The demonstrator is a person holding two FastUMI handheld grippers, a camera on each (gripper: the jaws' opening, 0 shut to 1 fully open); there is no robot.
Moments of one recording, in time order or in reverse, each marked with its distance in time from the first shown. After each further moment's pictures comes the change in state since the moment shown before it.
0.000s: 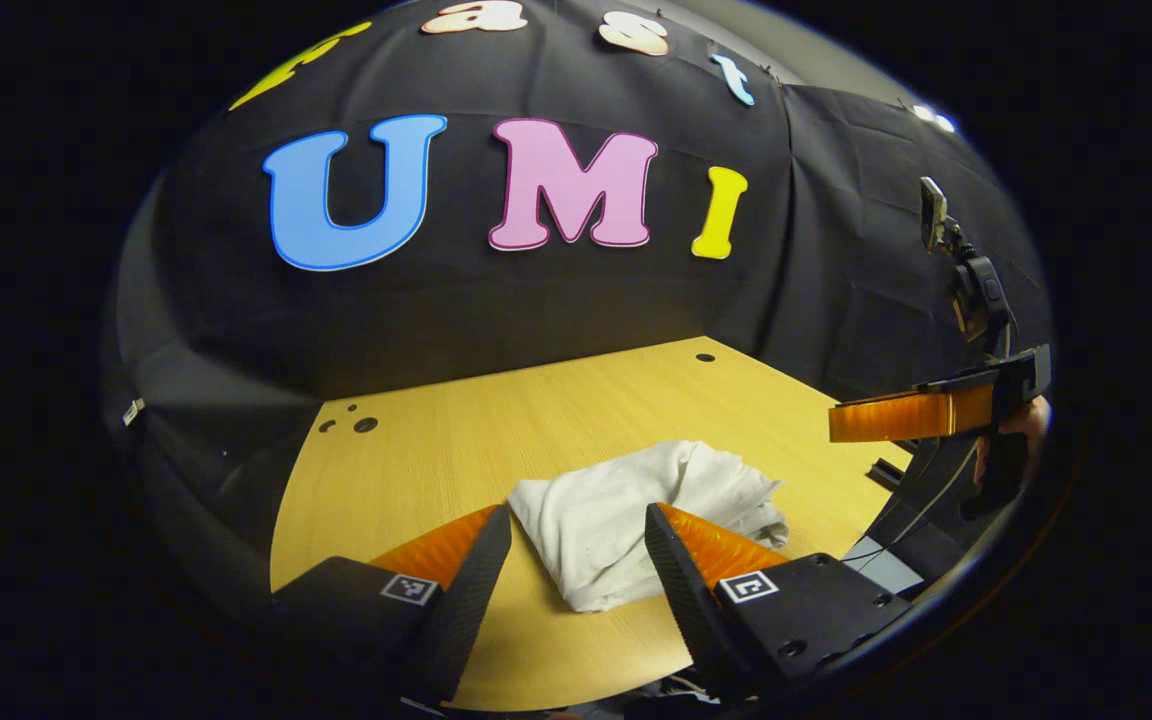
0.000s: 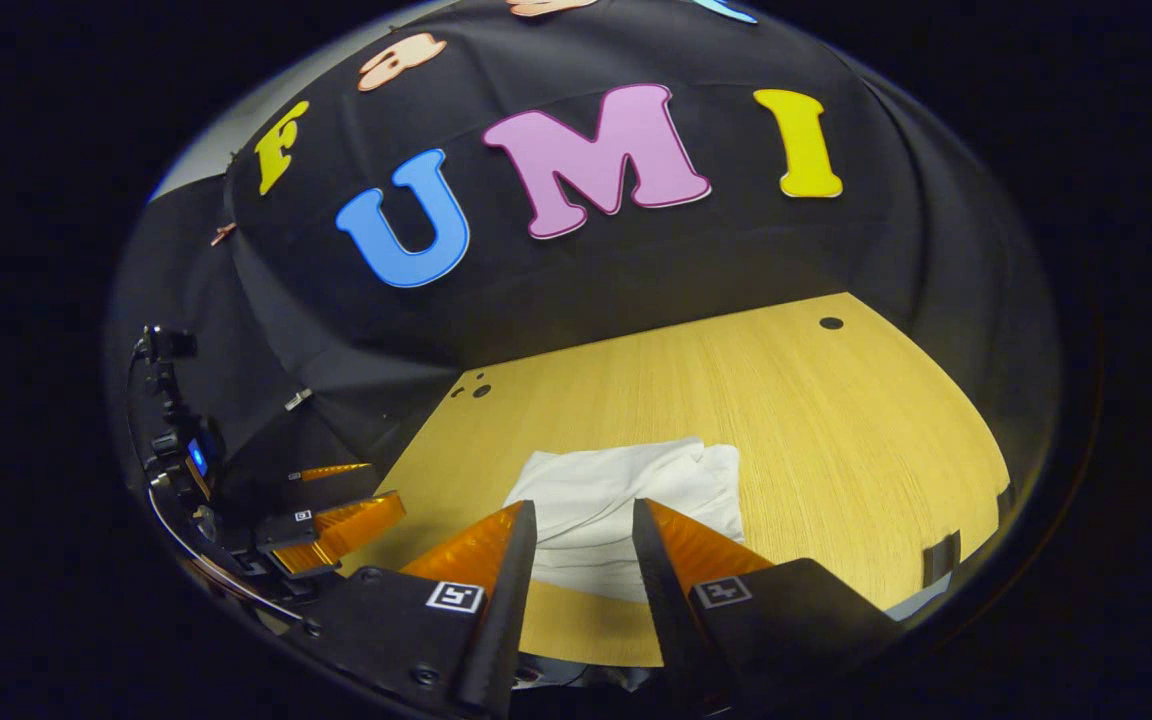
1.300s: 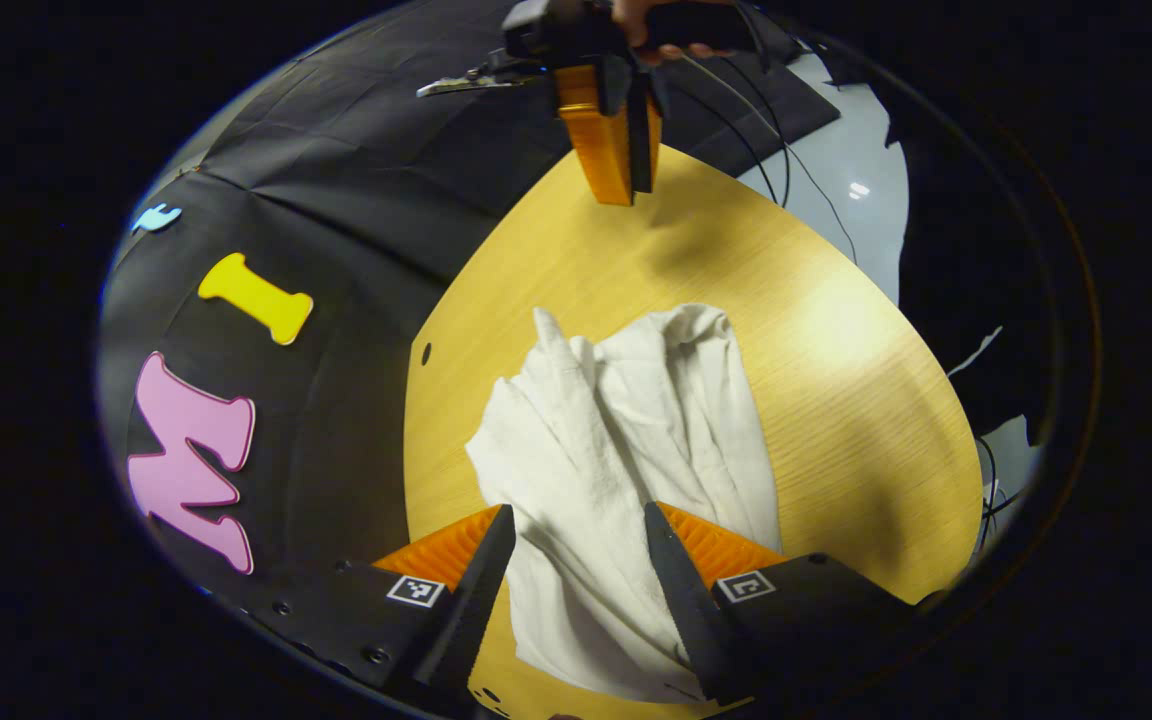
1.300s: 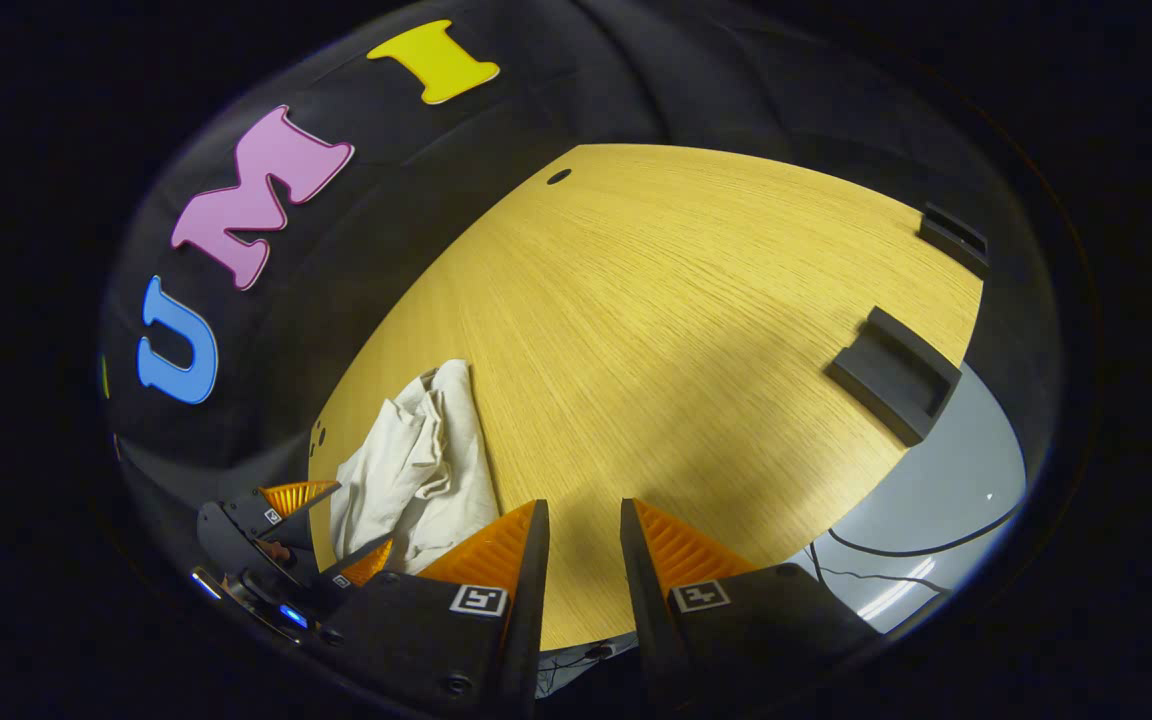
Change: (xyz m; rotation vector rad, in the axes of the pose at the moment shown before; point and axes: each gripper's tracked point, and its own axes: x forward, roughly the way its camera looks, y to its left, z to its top) left arm 0.159 -0.105 -0.081 1.384 0.000 -0.422; right arm -0.004 -0.219 -0.131 0.605 0.172 -0.347
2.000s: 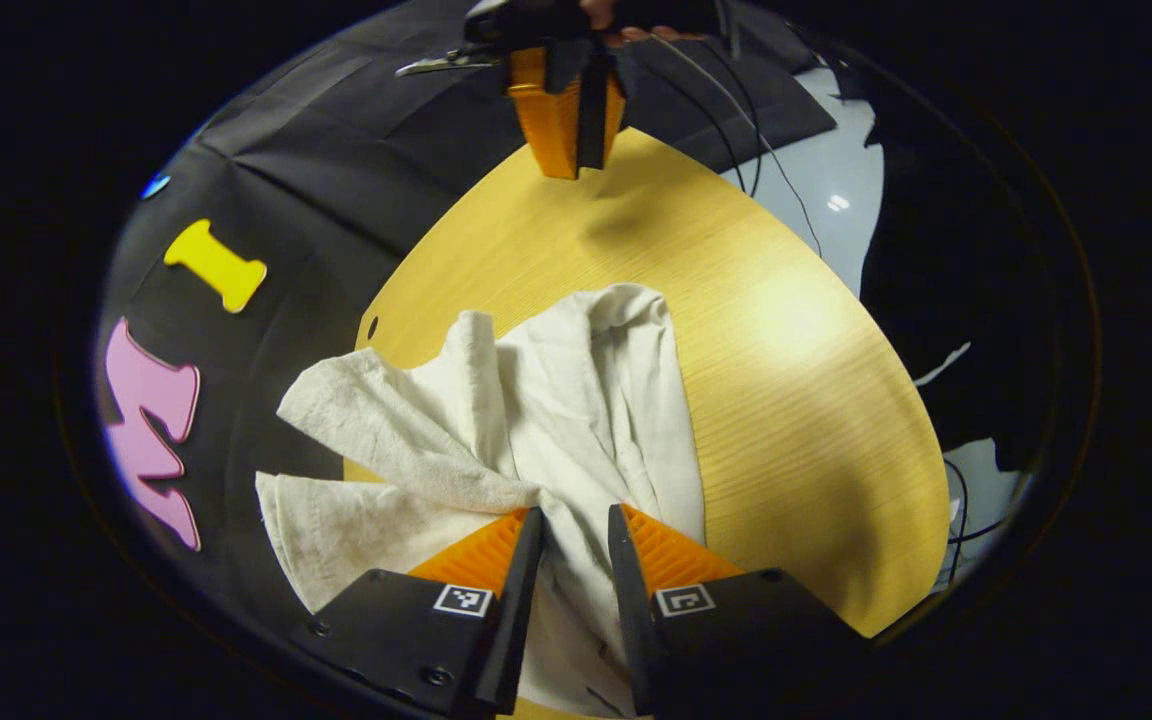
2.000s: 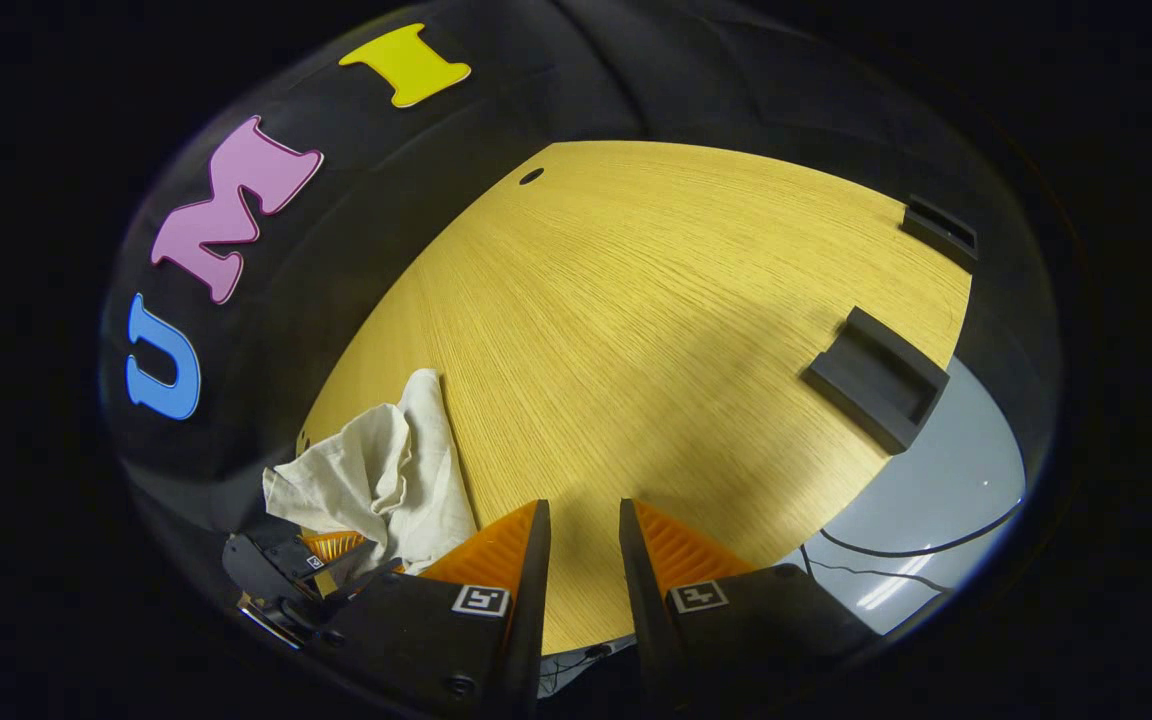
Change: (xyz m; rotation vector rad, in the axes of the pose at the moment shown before) left arm 0.018 -0.052 -0.015 0.060 0.054 -0.170; right arm 0.006 -0.026 0.007 0.051 0.013 -0.067
